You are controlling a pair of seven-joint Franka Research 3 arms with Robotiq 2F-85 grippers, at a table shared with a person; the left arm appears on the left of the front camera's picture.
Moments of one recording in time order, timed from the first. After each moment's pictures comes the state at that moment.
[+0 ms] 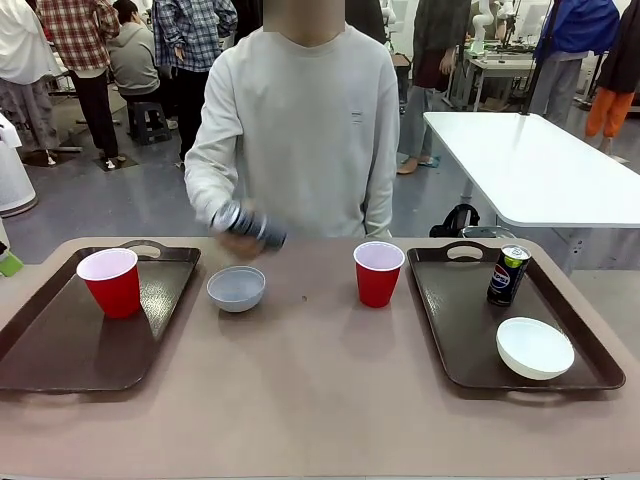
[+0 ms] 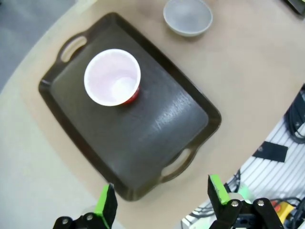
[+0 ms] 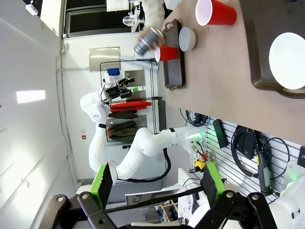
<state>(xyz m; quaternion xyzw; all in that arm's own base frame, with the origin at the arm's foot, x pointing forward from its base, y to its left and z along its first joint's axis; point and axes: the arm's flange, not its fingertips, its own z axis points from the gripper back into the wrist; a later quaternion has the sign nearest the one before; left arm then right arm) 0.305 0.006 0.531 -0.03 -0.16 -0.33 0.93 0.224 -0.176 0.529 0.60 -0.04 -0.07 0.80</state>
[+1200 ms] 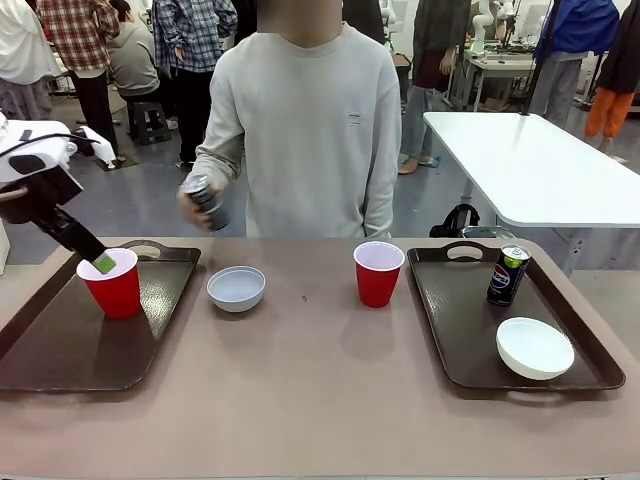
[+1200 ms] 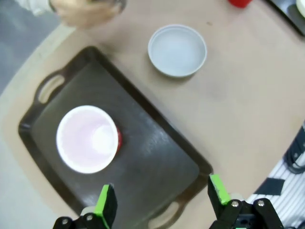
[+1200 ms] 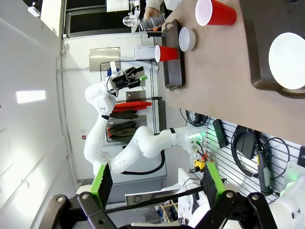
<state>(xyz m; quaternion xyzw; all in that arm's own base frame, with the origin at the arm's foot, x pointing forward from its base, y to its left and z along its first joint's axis) 0.356 -0.065 0.491 -0.05 -0.18 -0.33 0.92 0.224 -0.176 0.529 0.60 -0.04 -0.07 0.80</state>
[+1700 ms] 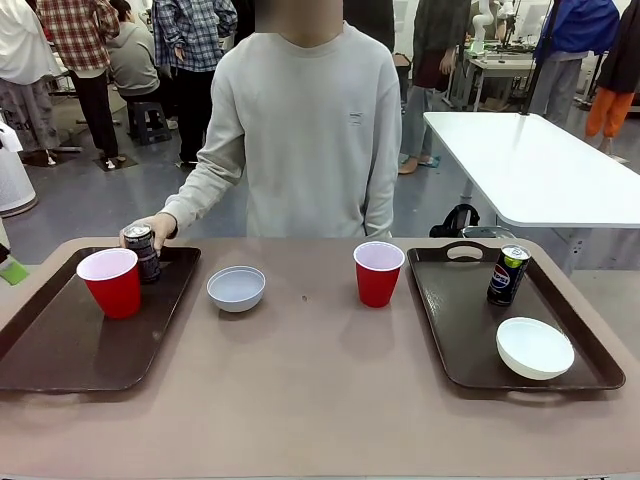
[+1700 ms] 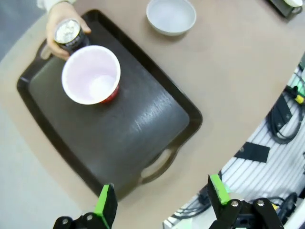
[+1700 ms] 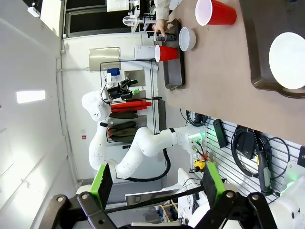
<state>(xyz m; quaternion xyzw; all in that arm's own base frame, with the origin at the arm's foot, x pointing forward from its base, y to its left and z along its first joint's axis) 0.305 0.009 0.520 -0.08 -0.14 -0.32 0.93 0.224 -0.176 0.529 0.60 -0.04 -0.07 0.80</state>
